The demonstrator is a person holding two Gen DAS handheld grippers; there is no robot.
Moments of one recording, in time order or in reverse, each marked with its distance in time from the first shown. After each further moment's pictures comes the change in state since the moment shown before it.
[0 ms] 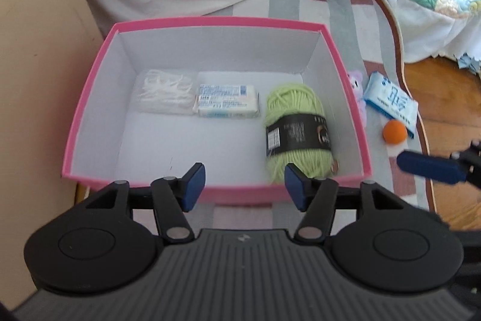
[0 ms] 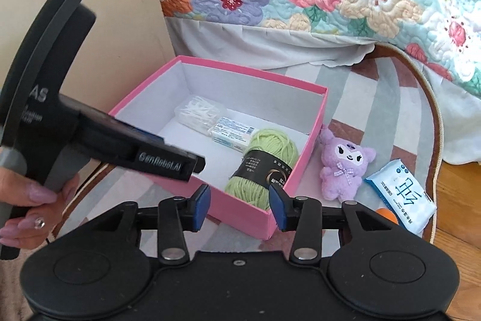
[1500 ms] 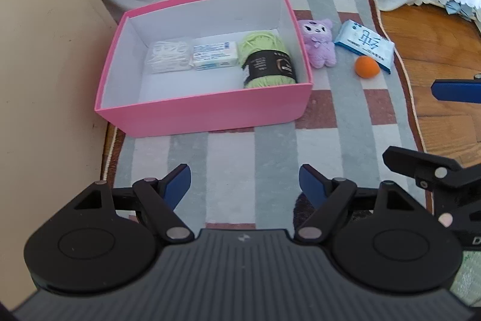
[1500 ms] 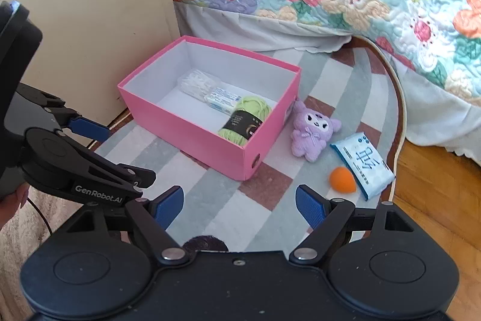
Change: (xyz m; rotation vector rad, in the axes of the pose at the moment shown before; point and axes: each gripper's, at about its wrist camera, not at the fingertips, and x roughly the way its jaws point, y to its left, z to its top) left arm -0.078 -0.065 -0.061 0.113 0.087 0.119; right arm -0.076 -0.010 -0.042 -0.042 0.076 -0.027
